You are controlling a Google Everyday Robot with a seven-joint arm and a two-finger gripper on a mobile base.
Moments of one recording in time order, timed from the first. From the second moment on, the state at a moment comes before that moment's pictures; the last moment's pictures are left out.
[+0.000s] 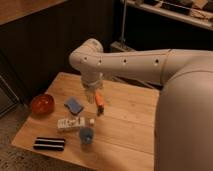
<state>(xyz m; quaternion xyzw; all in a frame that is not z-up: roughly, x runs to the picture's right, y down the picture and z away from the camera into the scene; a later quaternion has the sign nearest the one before) -0.051 0.031 0.705 -0.29 0.09 0.22 0.93</state>
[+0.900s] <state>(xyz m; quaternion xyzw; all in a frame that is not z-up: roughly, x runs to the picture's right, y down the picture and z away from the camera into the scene) -0.041 0.043 0.716 -0.29 0.07 0.21 0.93</state>
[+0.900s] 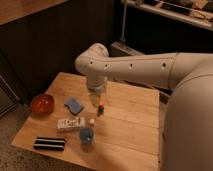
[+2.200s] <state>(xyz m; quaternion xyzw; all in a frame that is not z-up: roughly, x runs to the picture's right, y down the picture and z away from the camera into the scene) -0.061 0.067 0.752 -0.28 0.06 0.16 0.94</state>
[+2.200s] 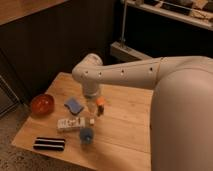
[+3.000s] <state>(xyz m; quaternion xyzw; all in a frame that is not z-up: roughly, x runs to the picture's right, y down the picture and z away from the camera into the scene) -0.075 0.069 0.748 -0.28 0.04 0.11 0.95</state>
